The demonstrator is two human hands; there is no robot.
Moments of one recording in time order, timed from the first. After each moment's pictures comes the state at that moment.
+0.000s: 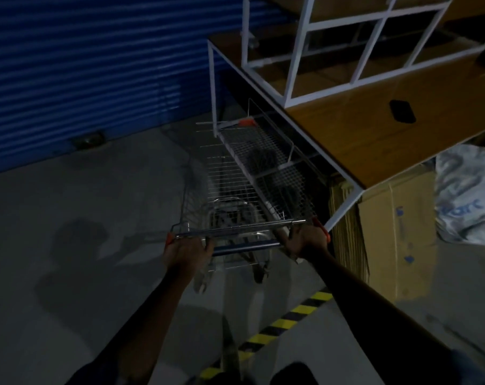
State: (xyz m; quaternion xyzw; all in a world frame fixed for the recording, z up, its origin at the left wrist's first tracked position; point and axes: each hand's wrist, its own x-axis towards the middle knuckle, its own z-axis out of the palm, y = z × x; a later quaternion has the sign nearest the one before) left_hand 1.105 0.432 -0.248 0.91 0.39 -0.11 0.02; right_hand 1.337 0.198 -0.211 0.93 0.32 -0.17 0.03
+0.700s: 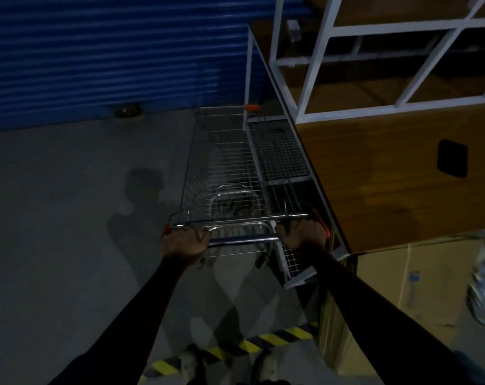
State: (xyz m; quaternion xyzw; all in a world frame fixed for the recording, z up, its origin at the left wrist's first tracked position) left_hand 1.298 0.381 -0.258 0.90 0.43 -0.07 -0.05; right_hand 1.590 0.213 -0.231 0.87 0.47 -0.08 0.11
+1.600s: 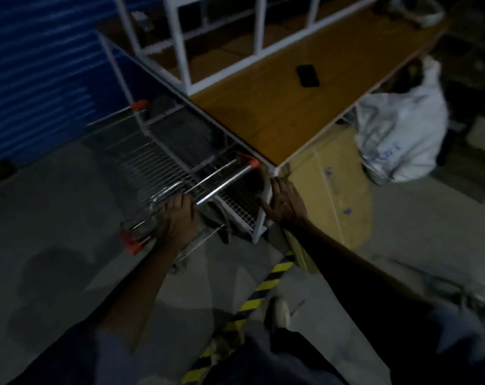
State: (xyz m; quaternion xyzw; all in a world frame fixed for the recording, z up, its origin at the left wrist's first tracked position) left_hand 1.319 0.322 -0.221 0.98 0.17 0.12 0.01; right_hand 1.479 0.042 -0.218 0.95 0.29 0.01 -0.15
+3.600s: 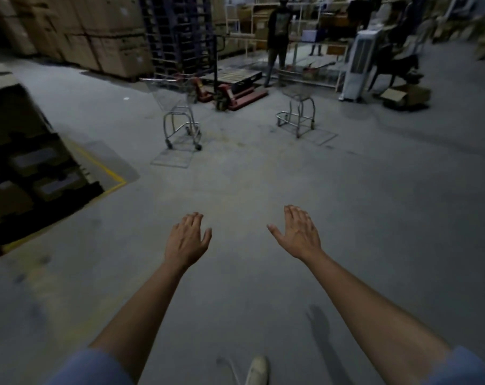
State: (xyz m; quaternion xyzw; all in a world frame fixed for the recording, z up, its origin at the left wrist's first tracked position) left_hand 0.135 -1.089 -0.129 -0.09 0.99 0.05 -0.10; right_hand 0.030 -0.775 -0.138 -0.17 0.98 -0.12 -0.05
